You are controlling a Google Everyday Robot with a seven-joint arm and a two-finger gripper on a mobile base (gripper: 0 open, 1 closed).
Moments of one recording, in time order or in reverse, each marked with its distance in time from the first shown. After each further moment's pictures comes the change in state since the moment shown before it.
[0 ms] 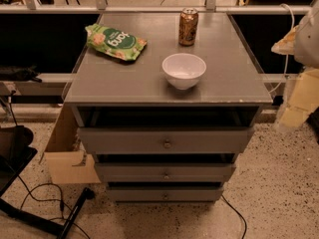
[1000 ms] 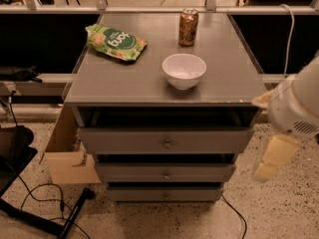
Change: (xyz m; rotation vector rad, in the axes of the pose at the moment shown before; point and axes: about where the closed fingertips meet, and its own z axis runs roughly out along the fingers) arm 0.014 0.054 0.095 -0.074 -0.049 0.020
